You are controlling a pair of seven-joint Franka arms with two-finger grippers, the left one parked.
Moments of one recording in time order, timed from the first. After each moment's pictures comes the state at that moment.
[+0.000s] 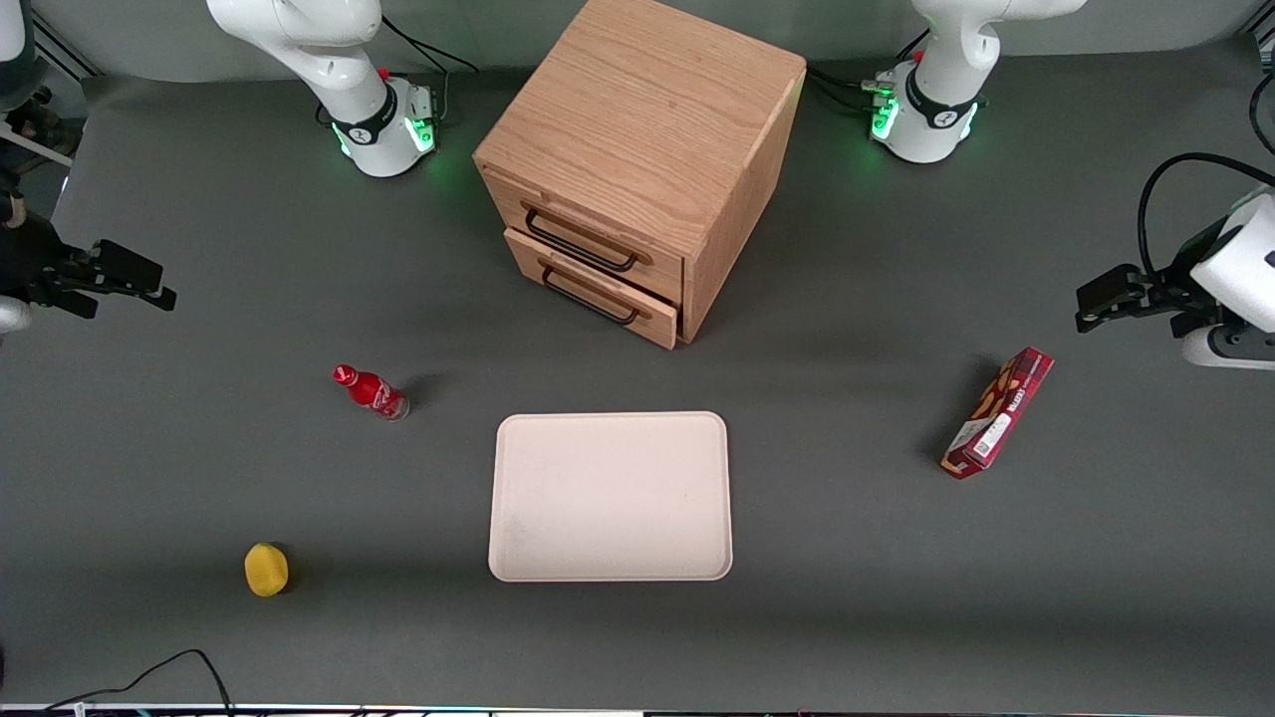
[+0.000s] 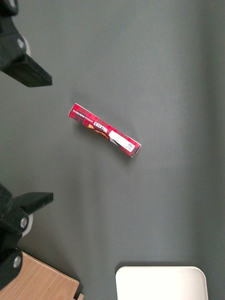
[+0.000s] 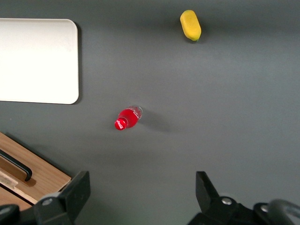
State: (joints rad) arm -0.12 0.00 0.05 -1.61 0.07 1.60 -0.09
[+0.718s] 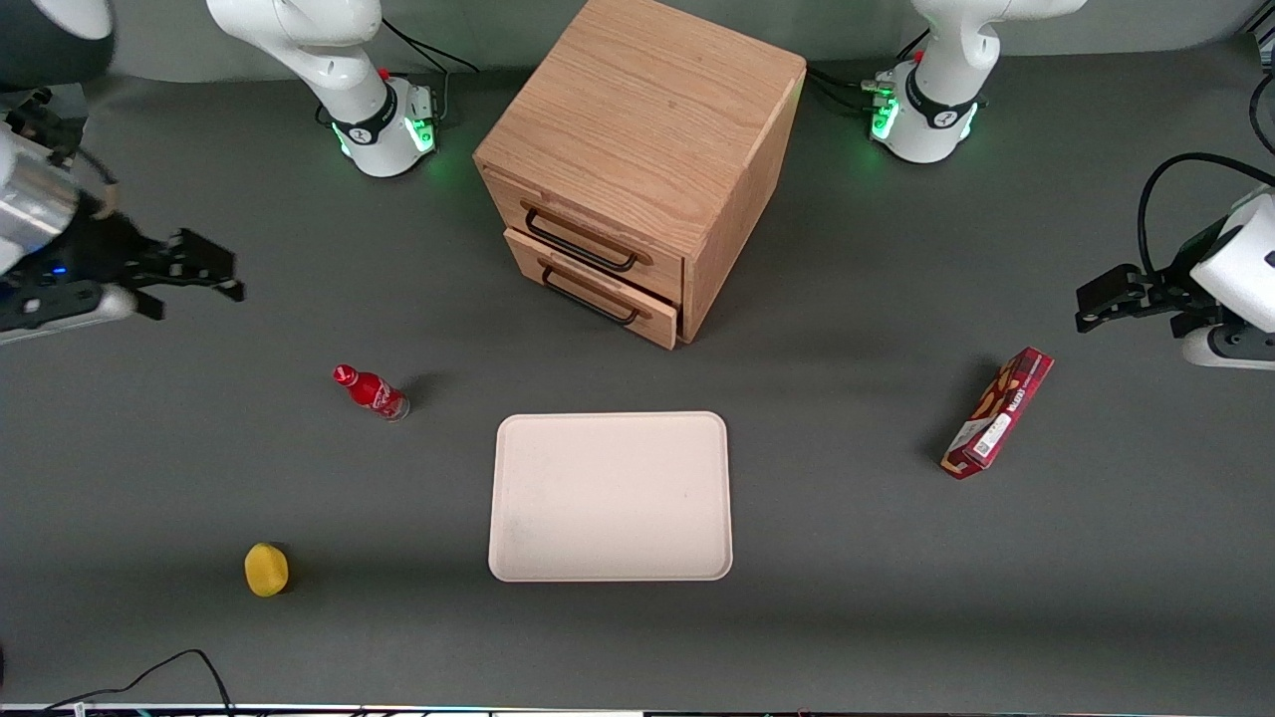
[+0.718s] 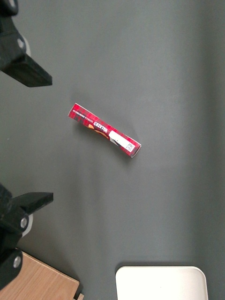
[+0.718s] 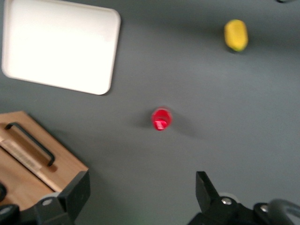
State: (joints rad) arm -0.10 0.00 0.22 -1.61 0.08 1.60 -0.09
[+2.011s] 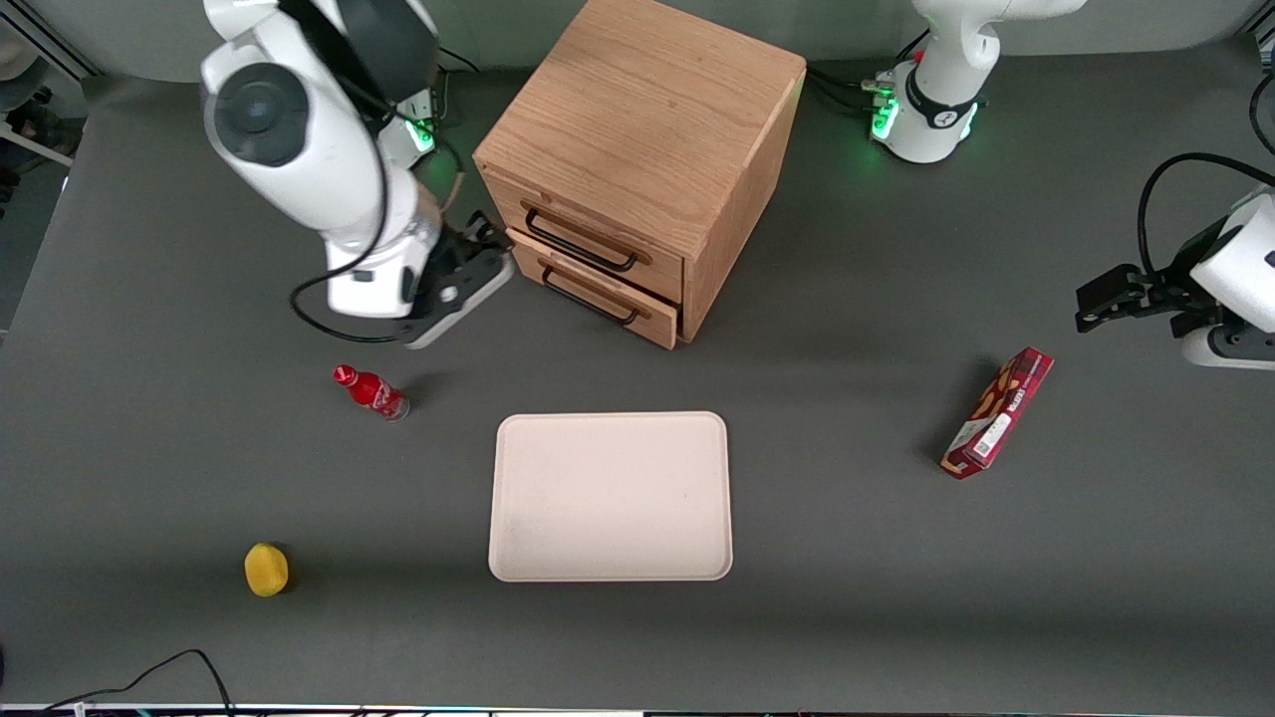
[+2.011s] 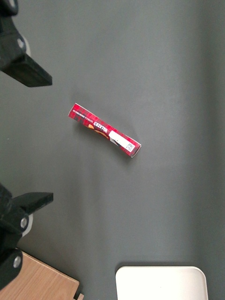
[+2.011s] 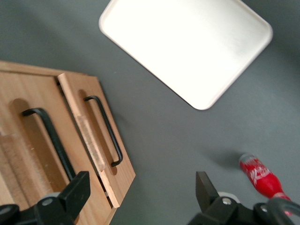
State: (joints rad) arm 0.12 0.22 0.47 -1.57 0.03 1.72 -0.14
